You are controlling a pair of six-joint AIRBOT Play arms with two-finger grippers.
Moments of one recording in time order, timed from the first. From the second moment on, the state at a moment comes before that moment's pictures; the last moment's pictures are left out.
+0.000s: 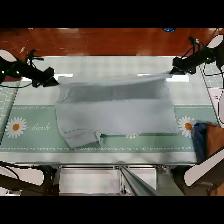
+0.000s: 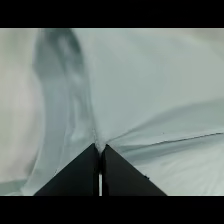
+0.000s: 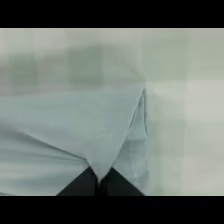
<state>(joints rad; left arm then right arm) 0.20 -1.69 1.46 1.05 -1.25 -1.45 -0.20 -1.95 1.94 -1.18 1.41 1.48</state>
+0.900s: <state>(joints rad) 0.38 -1.49 1.22 1.13 -1.40 -1.39 -0.32 -1.71 1.51 -1.24 1.47 1.46</state>
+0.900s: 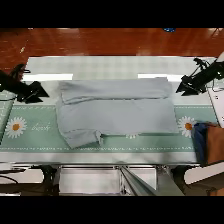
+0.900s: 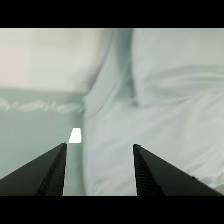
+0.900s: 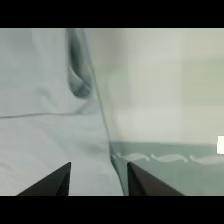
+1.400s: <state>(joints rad) 0.51 -1.04 0.44 0.90 -1.25 -1.29 -0.37 -1.23 0.85 -0.94 1.13 1.28</state>
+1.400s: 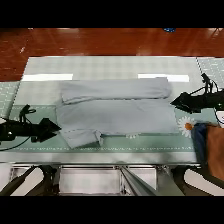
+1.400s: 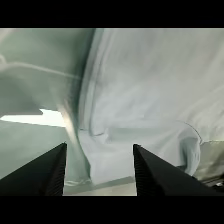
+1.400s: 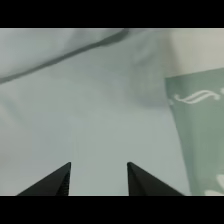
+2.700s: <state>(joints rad) 0.21 -0.99 0.21 0.68 -1.03 -1.29 -0.56 -1.22 0.66 -1.14 1.24 1.39</state>
